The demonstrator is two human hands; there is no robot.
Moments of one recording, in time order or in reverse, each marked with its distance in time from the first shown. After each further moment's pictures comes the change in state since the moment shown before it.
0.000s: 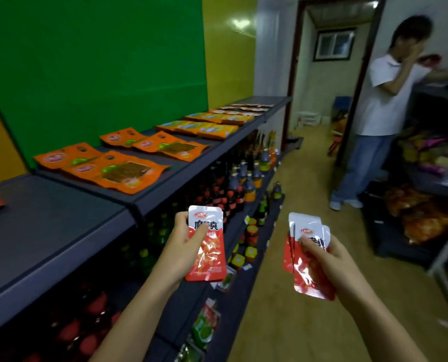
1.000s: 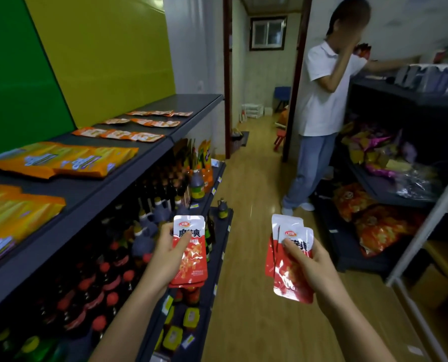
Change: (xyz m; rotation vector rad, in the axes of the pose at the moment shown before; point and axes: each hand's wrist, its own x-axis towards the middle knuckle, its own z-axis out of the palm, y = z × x) left_hand 0.473 -0.023 0.282 -0.049 -0.150 -0.081; right_hand 0.454 -0.002 -0.154 0.038 0.221 0.005
